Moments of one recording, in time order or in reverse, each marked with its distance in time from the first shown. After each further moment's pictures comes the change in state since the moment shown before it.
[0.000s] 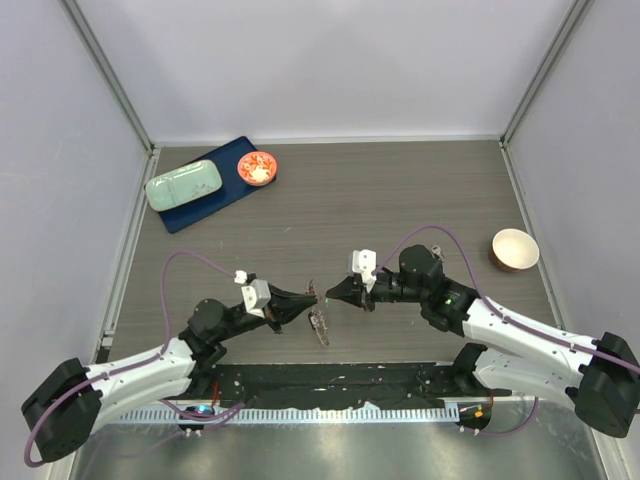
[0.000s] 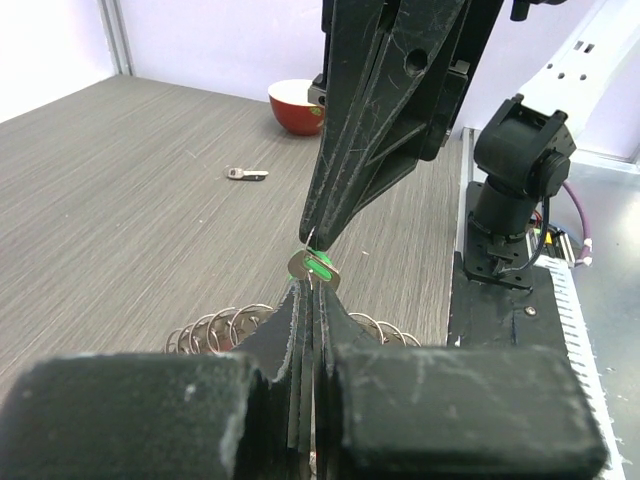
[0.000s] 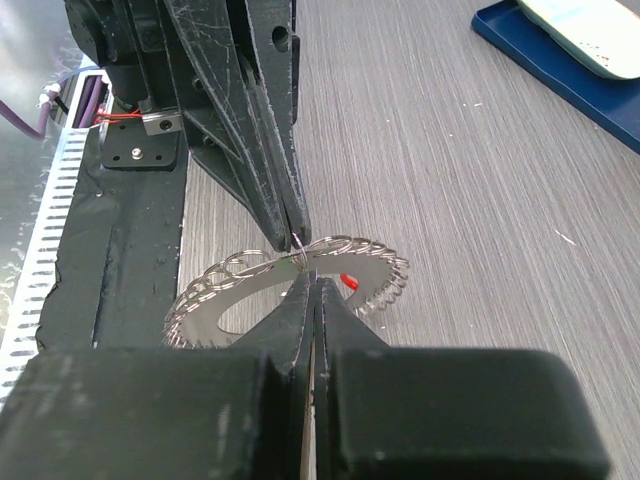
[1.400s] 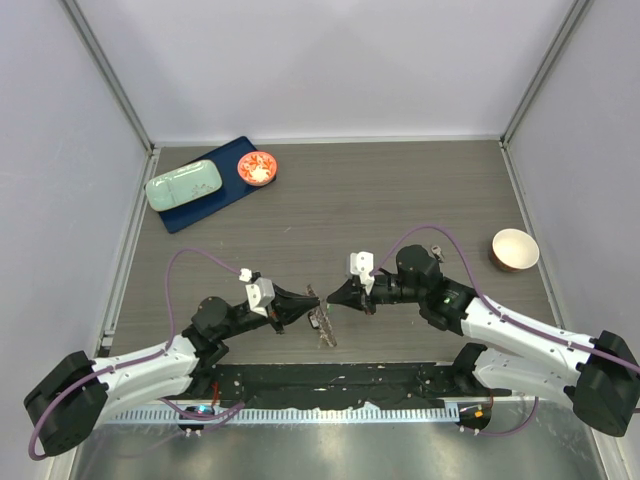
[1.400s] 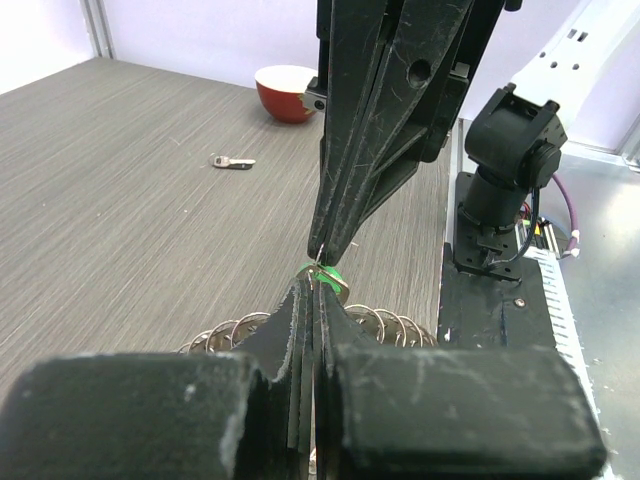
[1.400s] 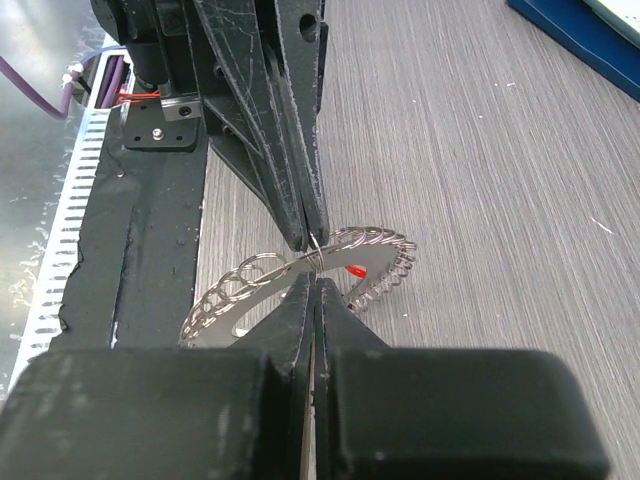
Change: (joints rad) left arm 0.000 0.064 0.010 0.026 0.027 -0.018; right arm -0.008 0.015 0.000 -0.043 -0.058 -0.004
